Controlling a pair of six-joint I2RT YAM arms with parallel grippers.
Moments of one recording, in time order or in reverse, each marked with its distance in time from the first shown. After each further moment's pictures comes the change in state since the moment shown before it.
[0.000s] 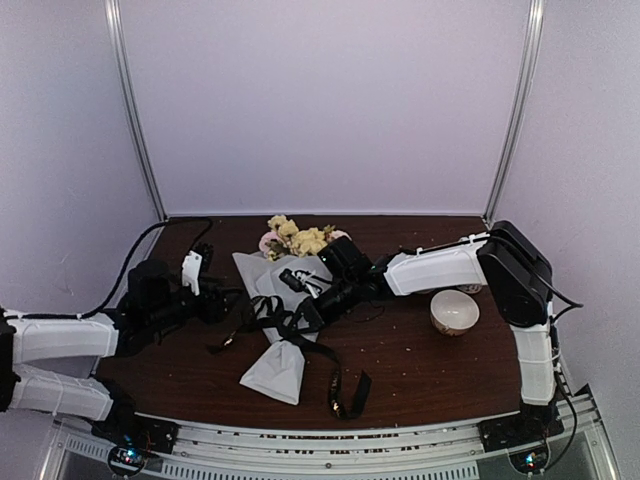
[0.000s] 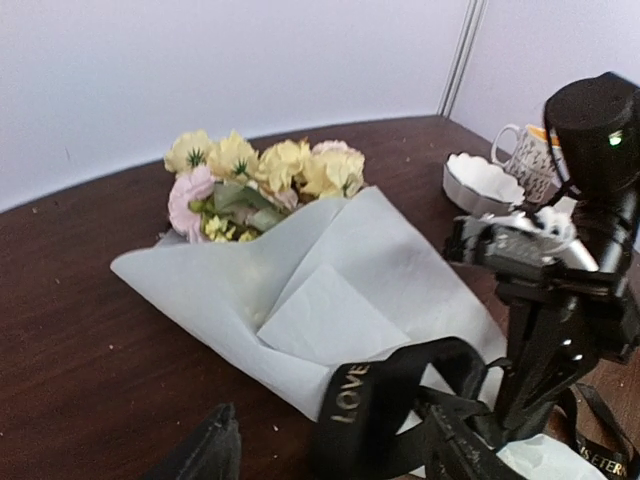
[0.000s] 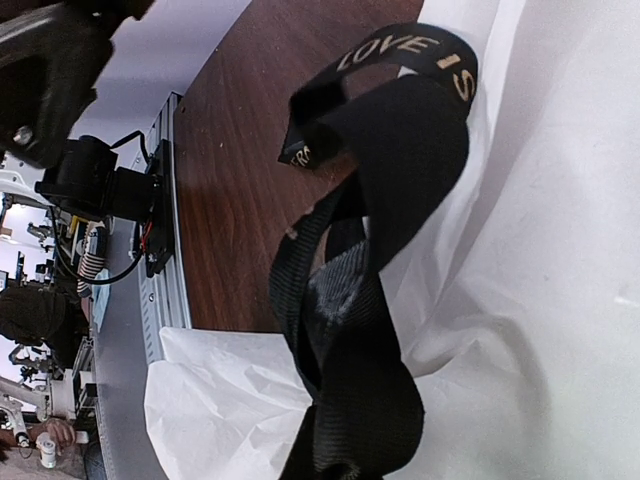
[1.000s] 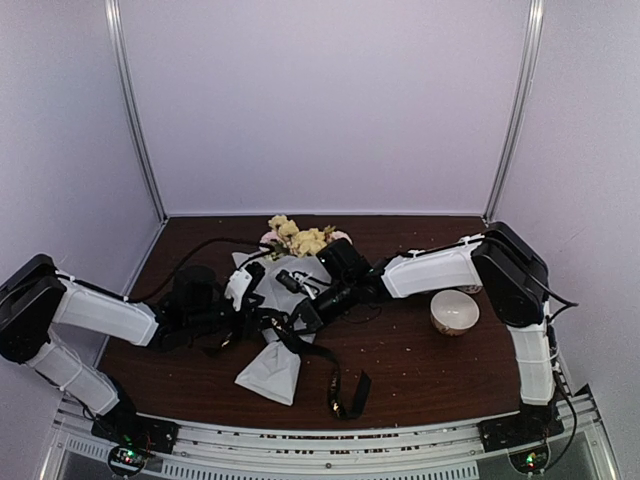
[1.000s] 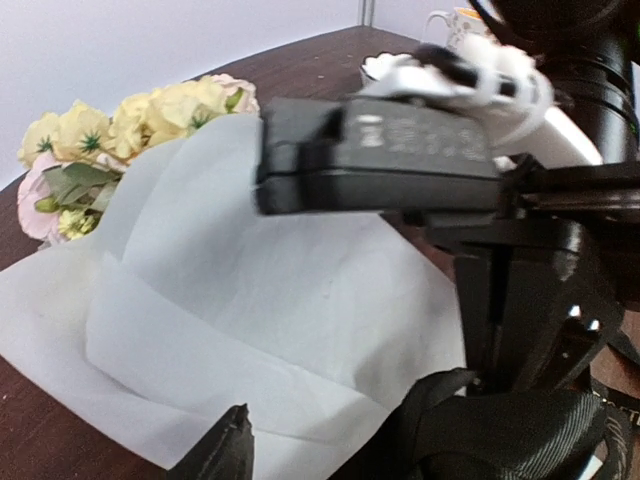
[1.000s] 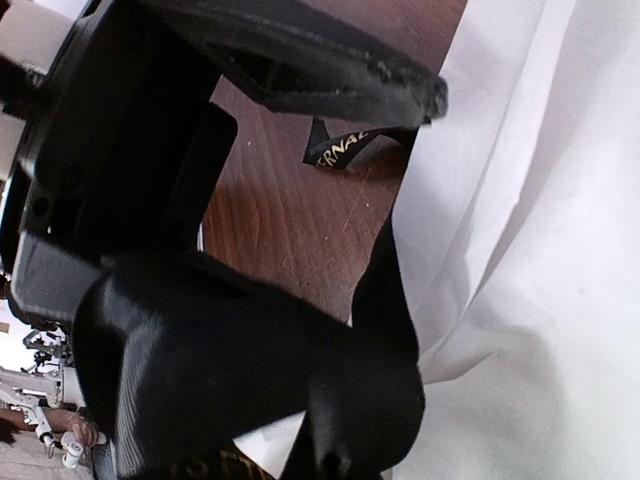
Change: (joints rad) left arm -0.197 0.311 0.108 0.095 -0.036 0.173; right arm 0.000 0.027 0.001 0.063 -0.073 0.003
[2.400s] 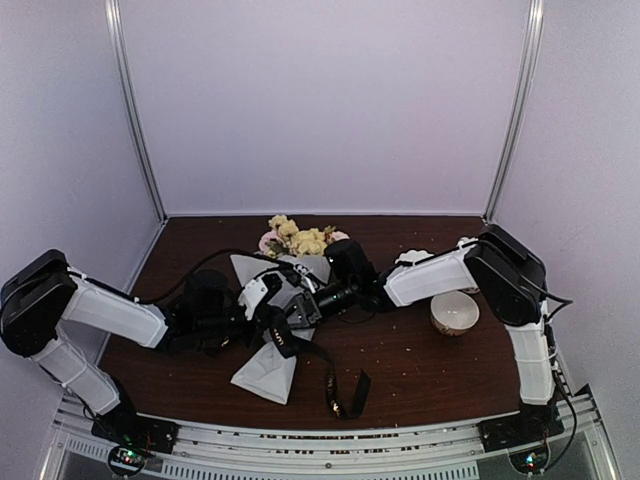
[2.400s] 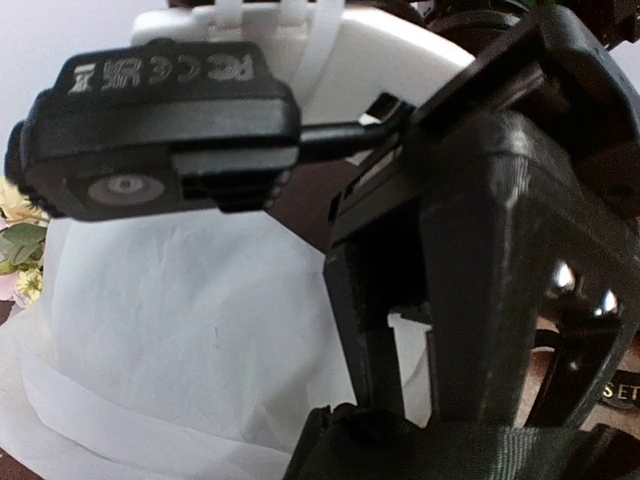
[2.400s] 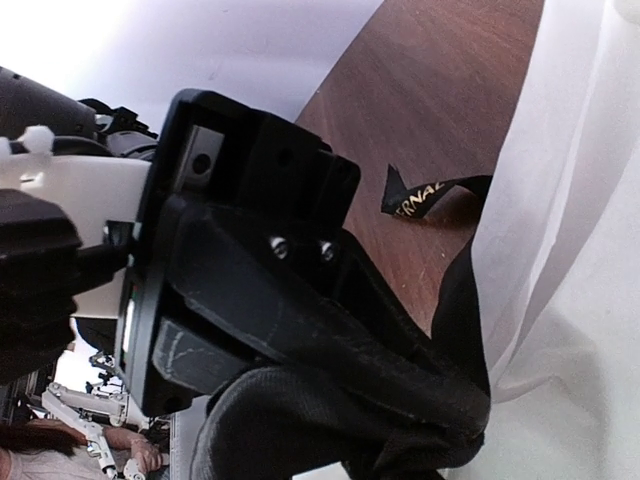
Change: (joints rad) left arm -0.064 0.055 0.024 0.027 0.032 0.126; right arm -0.005 0.014 -0.096 0.413 -0.147 0.308
